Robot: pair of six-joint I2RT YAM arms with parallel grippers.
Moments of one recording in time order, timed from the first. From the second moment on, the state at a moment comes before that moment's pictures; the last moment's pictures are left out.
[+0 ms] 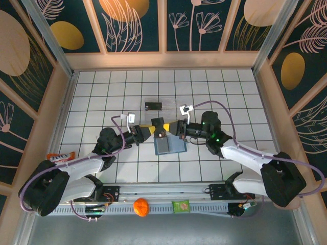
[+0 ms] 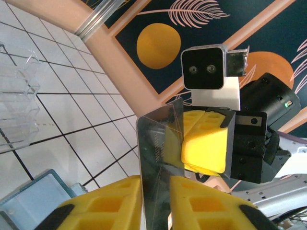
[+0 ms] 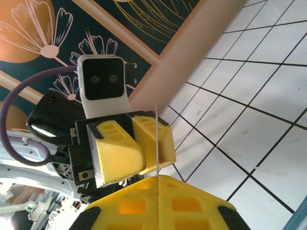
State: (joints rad) left arm -0.59 1.17 0.27 0.96 0.57 -0.91; right arm 0.65 1.22 0.53 0.57 -0.70 0.76
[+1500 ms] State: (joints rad) left arm -0.60 1.52 1.24 -0.47 -0.02 0.65; right arm 0.48 0.97 0.45 0.13 -0.50 0.59
